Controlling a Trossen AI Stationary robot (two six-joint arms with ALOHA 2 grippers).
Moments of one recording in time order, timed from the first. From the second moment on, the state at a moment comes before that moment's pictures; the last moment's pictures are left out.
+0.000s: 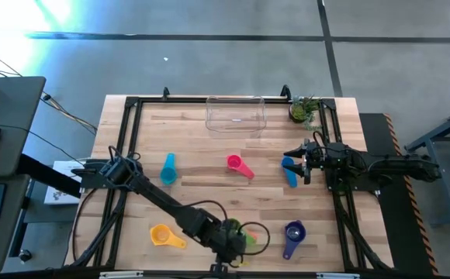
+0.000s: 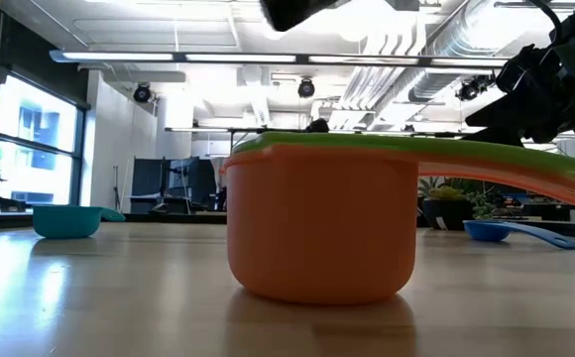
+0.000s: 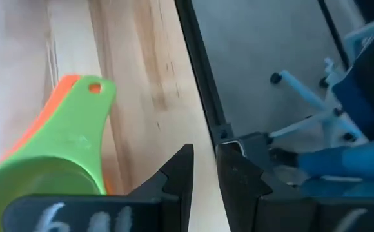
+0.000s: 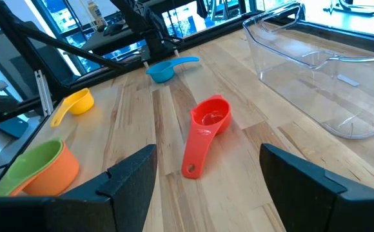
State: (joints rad) left arm -0.56 2.16 1.80 -0.55 0.04 -0.36; right arm -0.10 0.23 0.02 -0.01 0.00 0.31
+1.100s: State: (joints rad) left arm -0.30 1.86 1.80 -0.84 0.01 -0.13; right arm -0.10 0.23 0.02 -0.01 0.00 0.31
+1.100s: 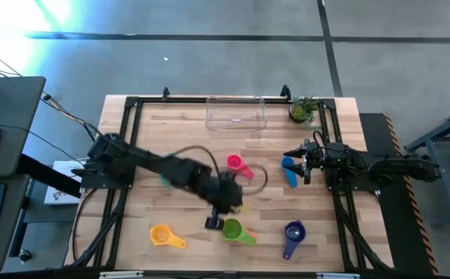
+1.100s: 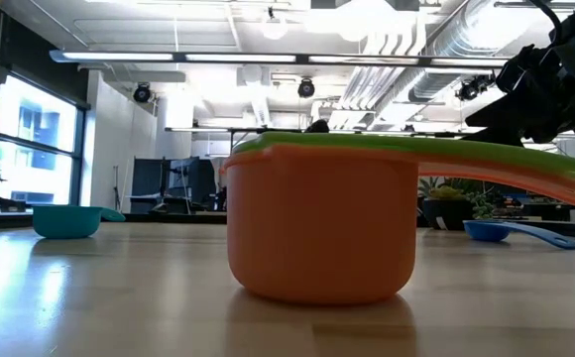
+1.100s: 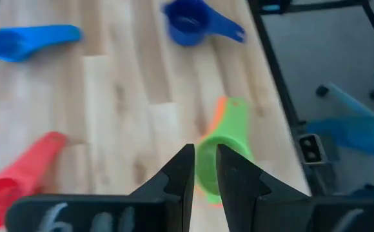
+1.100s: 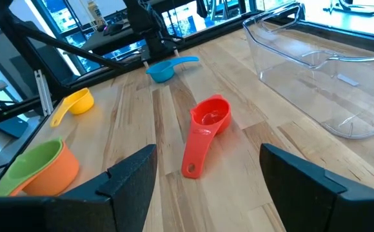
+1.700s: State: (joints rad) left arm -0.06 1.78 1.80 -1.06 0.01 -0.21; right arm -0.10 0.23 0.02 0.00 0.03 0.22
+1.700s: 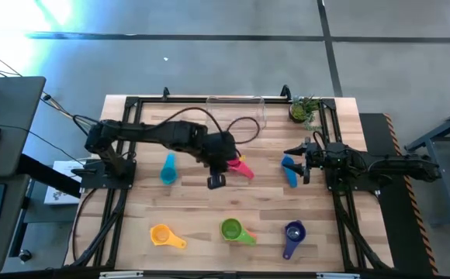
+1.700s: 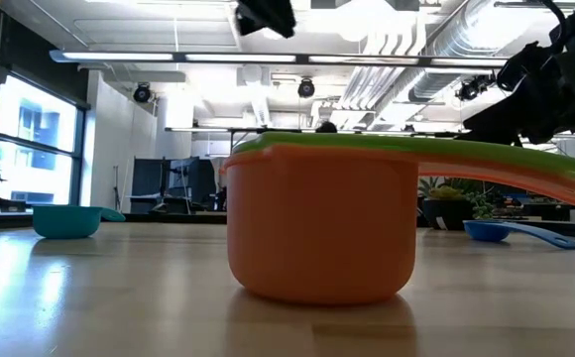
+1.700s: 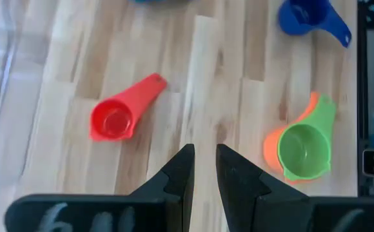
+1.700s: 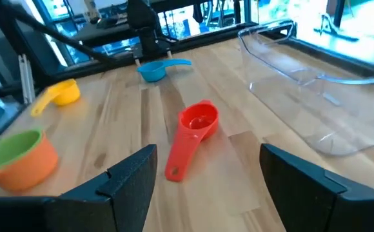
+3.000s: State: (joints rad) left arm -0.07 1.37 1.80 -1.51 -0.16 -0.34; right arm 0.19 0.88 0.96 -0.37 0.03 0.77
